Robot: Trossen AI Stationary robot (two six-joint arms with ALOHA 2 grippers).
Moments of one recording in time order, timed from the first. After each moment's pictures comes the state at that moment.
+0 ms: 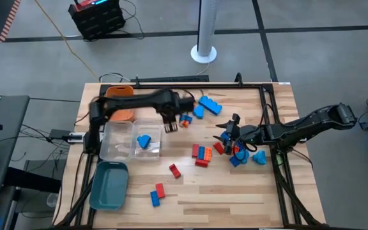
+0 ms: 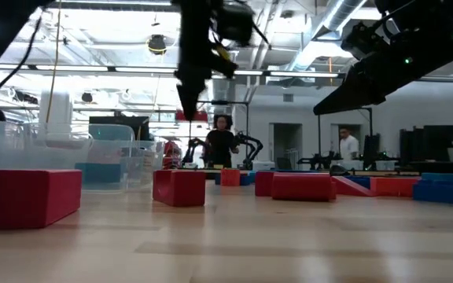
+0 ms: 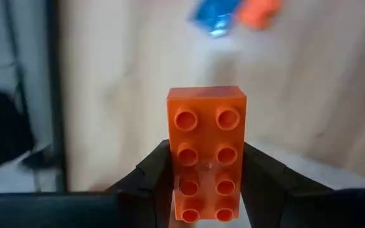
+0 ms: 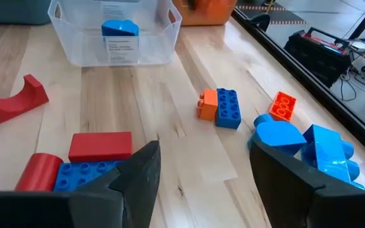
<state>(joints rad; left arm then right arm) 0.24 1.97 1.86 -1.37 -0.37 0.00 0.11 1.07 0.38 0.23 0.44 0.05</state>
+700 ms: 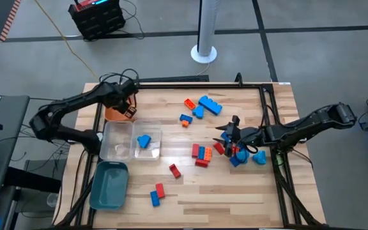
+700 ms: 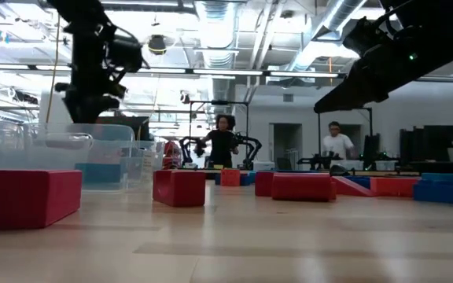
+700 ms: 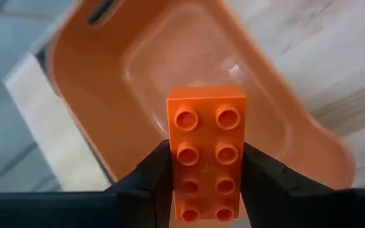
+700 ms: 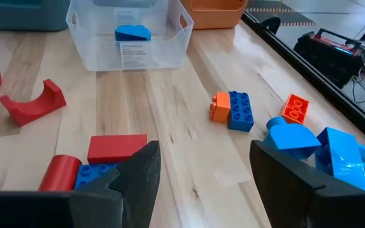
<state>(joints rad) 0.73 1.28 0.94 -1.04 -0.41 -0.23 0.14 1.07 0.38 0.25 0.44 0.08</state>
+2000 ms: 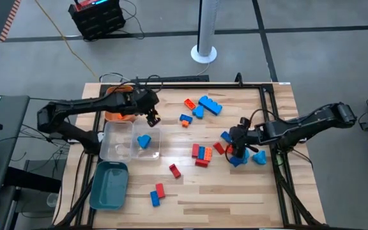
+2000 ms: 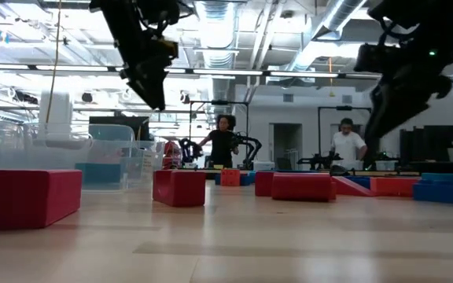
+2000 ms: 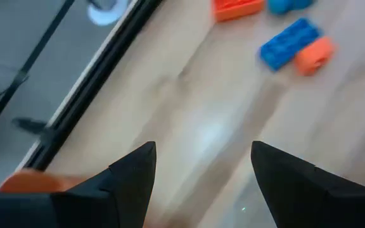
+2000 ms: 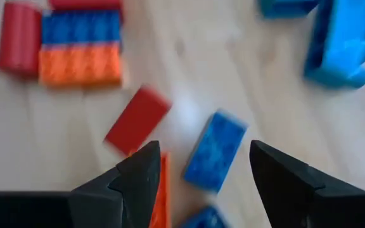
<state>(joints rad) 0.31 1.37 1.13 -0.75 -0.37 -0.13 0.16 1.07 0.61 -0.61 0.34 0.34</state>
